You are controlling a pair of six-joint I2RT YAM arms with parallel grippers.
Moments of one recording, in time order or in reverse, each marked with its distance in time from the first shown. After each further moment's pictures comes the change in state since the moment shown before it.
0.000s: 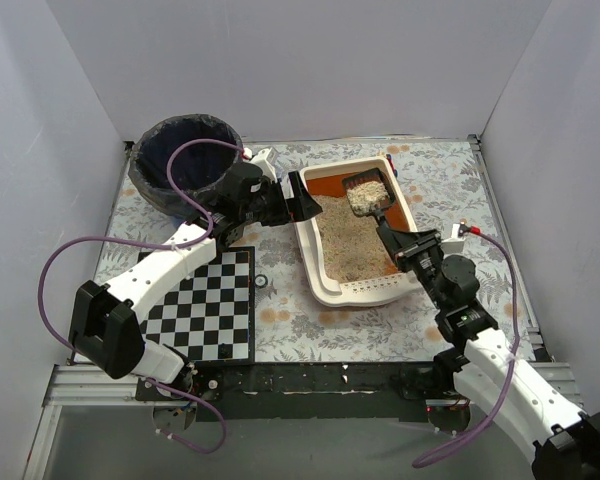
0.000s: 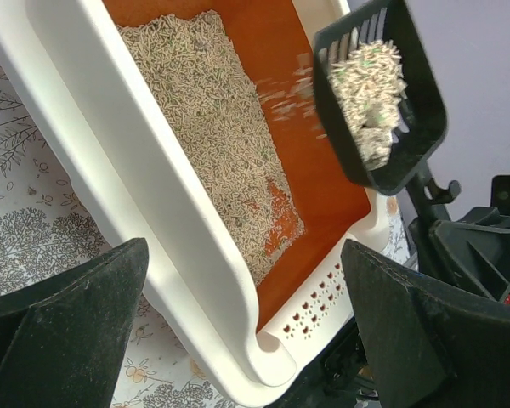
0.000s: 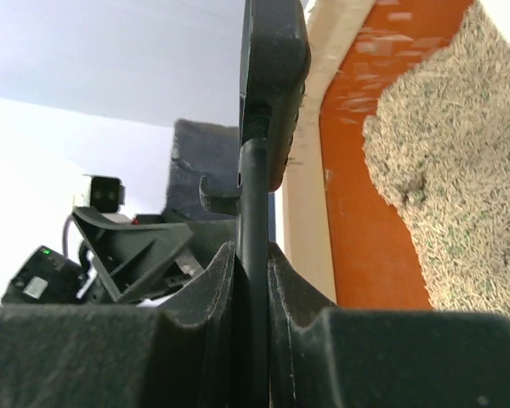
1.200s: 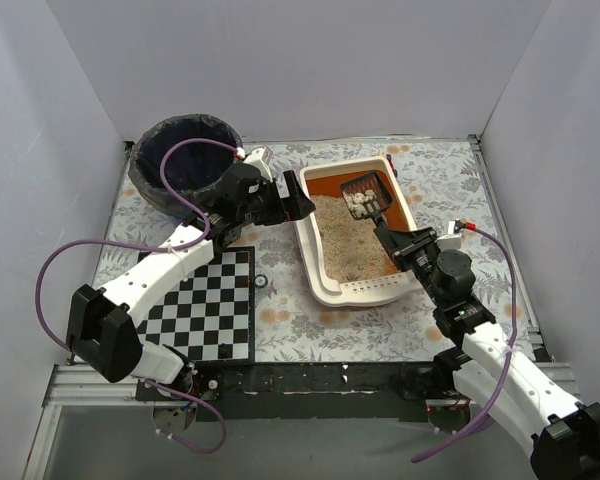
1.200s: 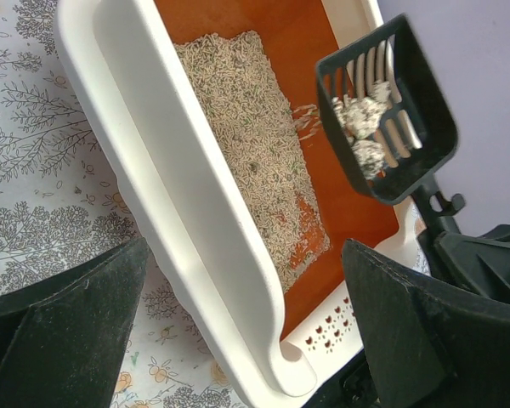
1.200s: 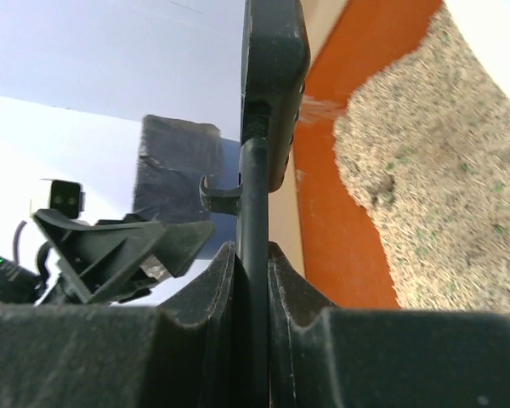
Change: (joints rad) left arm 0.000 -0.022 0.000 -0.038 -0.107 0.019; right arm -0.001 0.089 0.022 -0.002 -0.032 -0.045
